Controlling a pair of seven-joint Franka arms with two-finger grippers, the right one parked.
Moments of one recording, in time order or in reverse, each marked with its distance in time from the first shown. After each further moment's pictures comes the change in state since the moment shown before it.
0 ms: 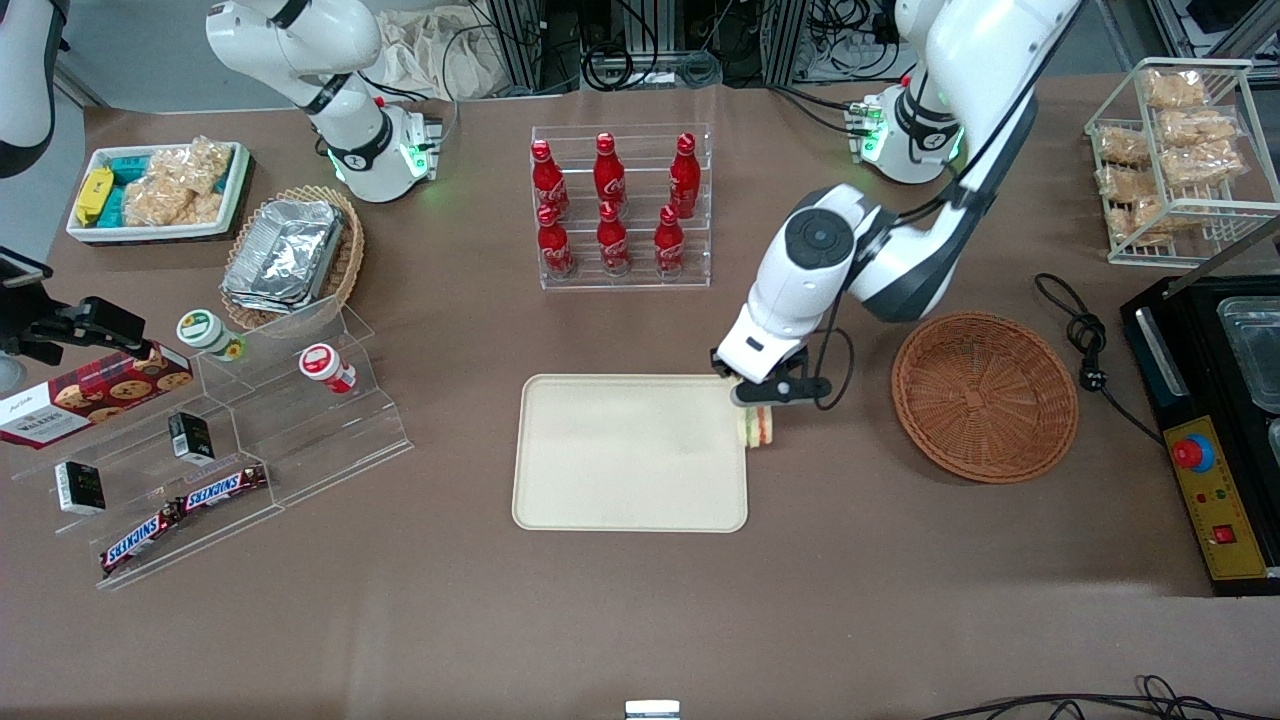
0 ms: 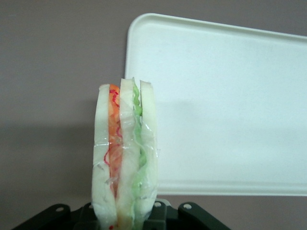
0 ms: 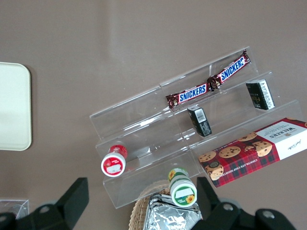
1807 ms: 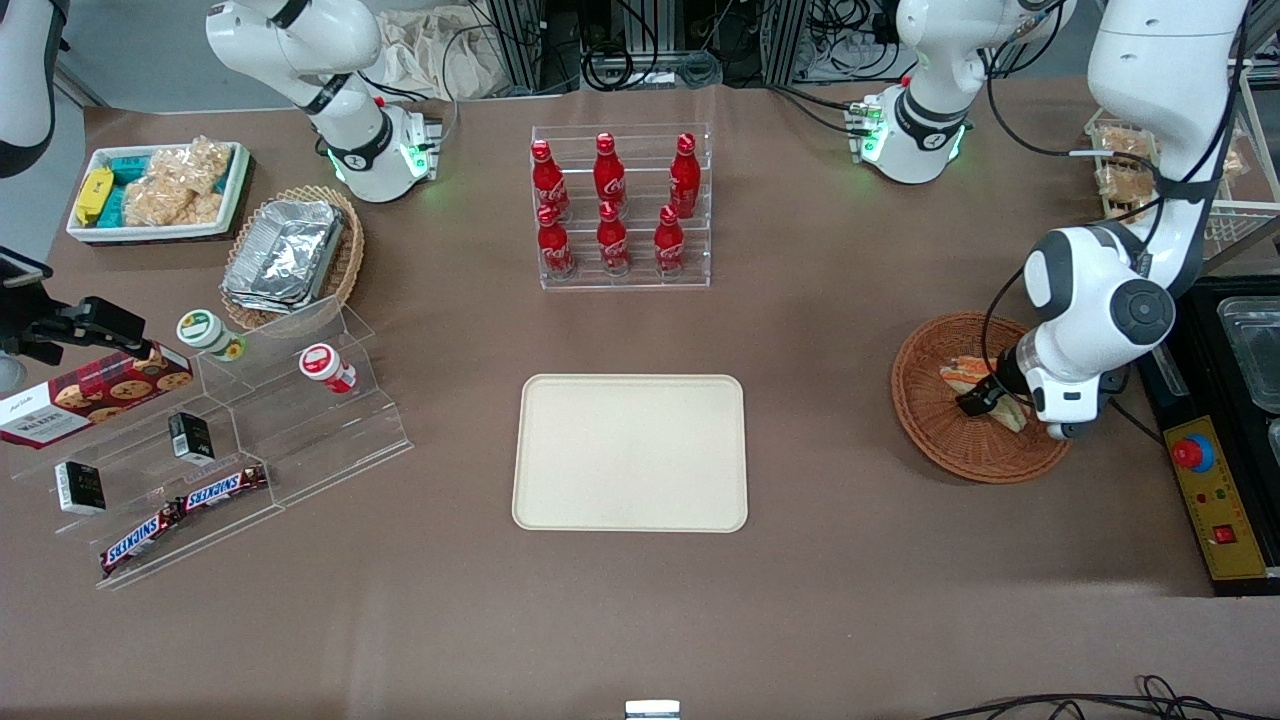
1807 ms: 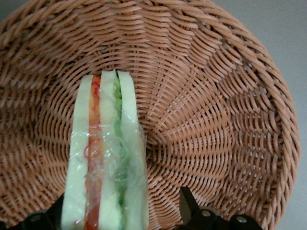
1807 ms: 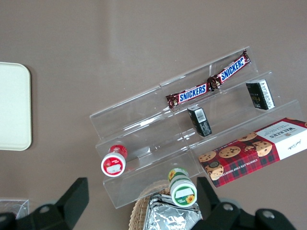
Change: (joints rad) arm 0.216 -0.167 0.458 -0.320 -0.285 -0.007 0.102
